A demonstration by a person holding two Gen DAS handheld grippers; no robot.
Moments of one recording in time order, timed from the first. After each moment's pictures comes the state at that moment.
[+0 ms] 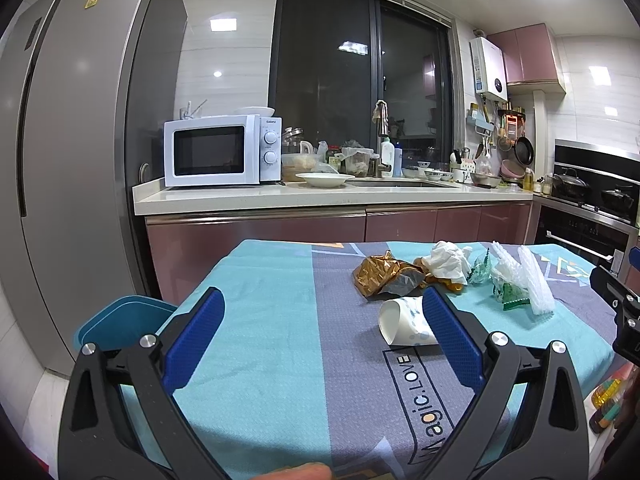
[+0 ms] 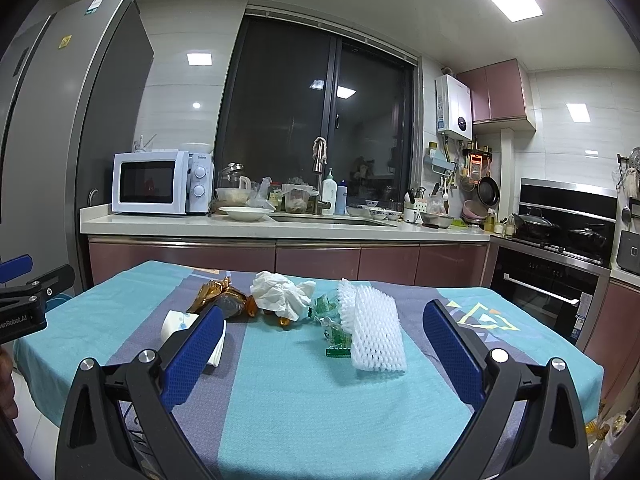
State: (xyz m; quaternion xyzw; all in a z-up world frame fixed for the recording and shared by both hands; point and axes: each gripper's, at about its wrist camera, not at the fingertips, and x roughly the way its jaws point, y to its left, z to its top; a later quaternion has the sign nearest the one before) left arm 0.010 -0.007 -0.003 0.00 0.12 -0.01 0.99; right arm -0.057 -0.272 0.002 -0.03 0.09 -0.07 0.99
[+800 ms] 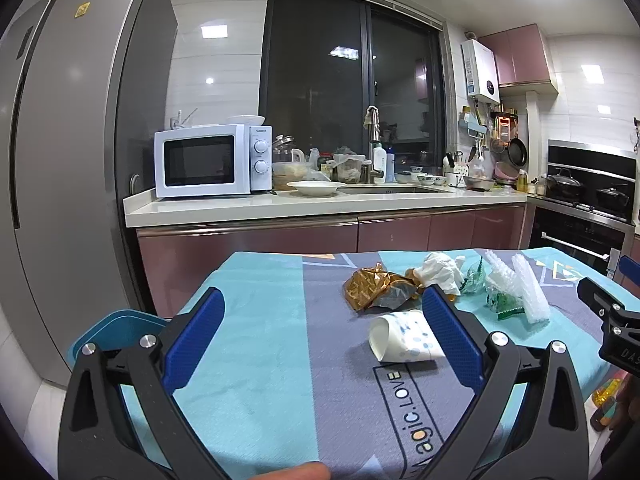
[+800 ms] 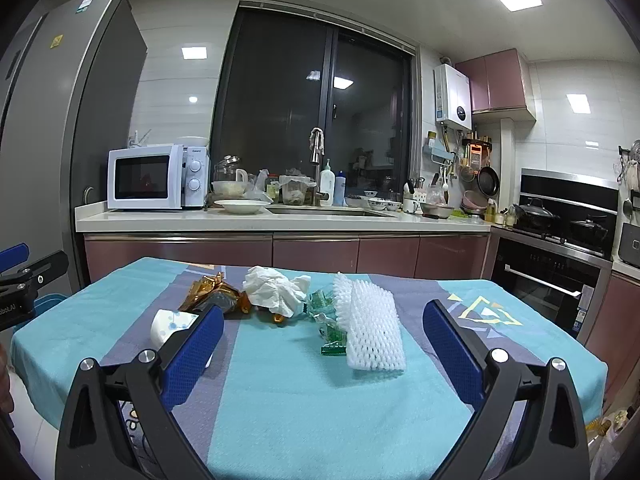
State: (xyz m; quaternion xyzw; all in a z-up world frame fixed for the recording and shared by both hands) left arm 0.022 -0.016 0.009 0.00 0.11 -0.02 0.99; right arm -0.043 -0.281 0.004 -0.02 0.11 -0.07 0.99
